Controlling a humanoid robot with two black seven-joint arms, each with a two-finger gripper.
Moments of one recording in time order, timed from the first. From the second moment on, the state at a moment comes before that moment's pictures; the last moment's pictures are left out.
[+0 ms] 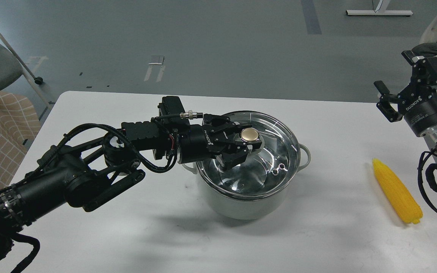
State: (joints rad) left arm -0.71 0.32 -0.61 -1.30 2.18 -0.09 -0.48; right arm 0.60 -0.53 0.86 0.77 -0.46 0.47 0.49
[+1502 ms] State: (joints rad) left arm -0.45 0.92 -0.77 -1.30 1.99 0.22 -0.49; right arm 0.58 -0.54 0.86 0.80 -0.46 0.47 0.49
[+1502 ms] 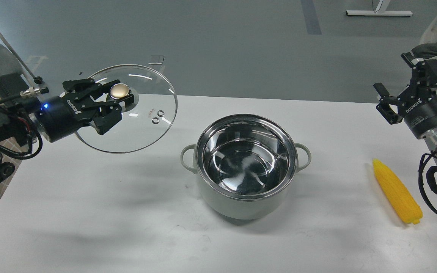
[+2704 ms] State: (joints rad) left arm -0.33 0.67 -0.71 -0.93 1.98 0.43 -0.49; right arm 0.58 -0.54 0.86 0.79 -0.46 0.47 0.49
